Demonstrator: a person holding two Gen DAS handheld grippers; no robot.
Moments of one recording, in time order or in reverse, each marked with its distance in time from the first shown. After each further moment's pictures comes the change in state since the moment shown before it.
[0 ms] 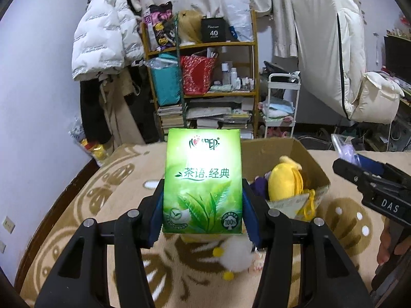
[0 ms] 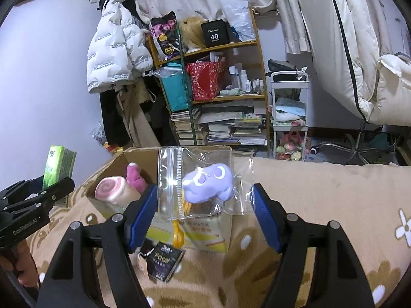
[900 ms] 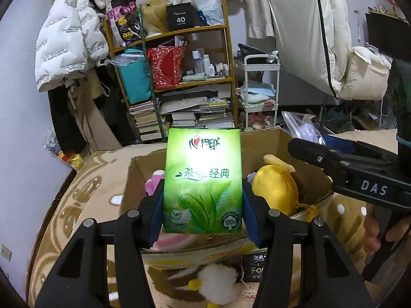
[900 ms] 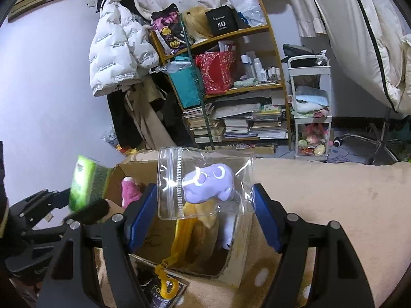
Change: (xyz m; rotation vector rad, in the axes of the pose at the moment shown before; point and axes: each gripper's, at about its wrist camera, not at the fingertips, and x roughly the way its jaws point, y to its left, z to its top) left arm 0.074 -0.042 0.011 0.119 0.071 -0.101; right arm 0.069 -0.016 0.021 0.047 0.038 0.130
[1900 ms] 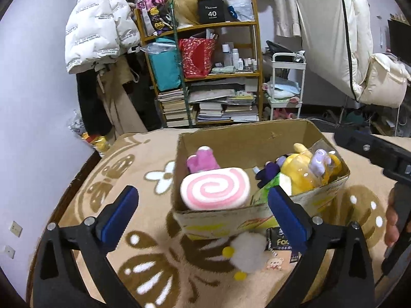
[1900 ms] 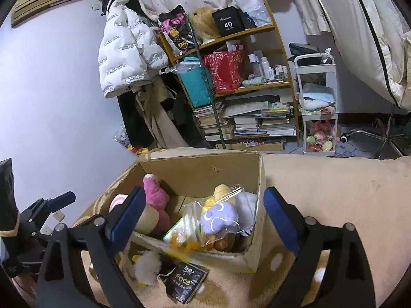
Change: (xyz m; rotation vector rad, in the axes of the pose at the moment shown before) left arm -0.044 0.037 -0.022 -0.083 0.040 0.133; right arm -0.030 0.015 -0.001 0.008 0.009 0.031
